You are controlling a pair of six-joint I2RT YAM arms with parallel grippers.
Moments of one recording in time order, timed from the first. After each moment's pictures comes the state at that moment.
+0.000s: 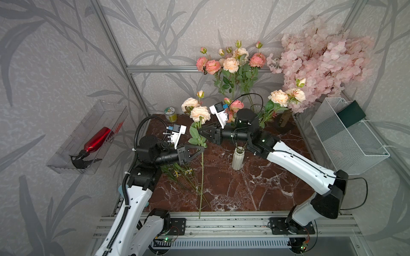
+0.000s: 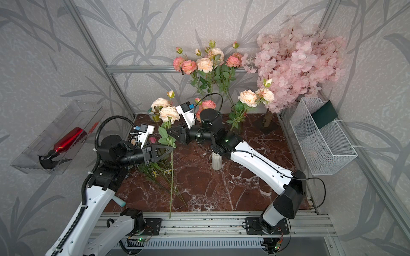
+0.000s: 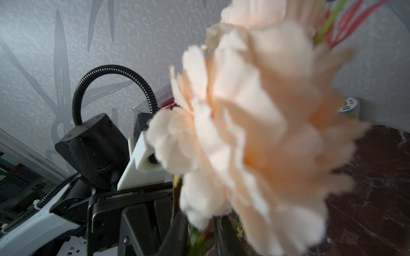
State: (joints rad) left arm -0.16 0.84 0.91 -0.17 1.10 -0.67; right arm 0.85 1.59 1.60 -0.12 -0.51 0.47
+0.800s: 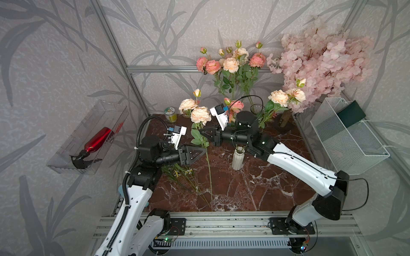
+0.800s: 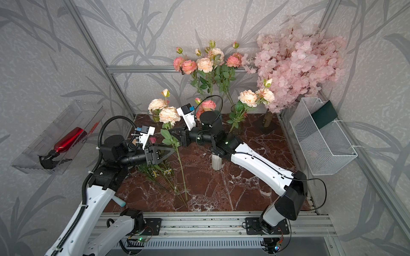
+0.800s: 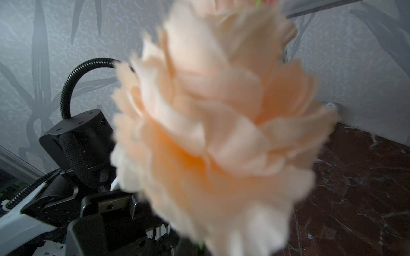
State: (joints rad) left arm -0.15 0.85 0.91 -0.28 1.03 -0.59; right arm 0.86 1.56 1.56 -0.13 -0.41 0.38
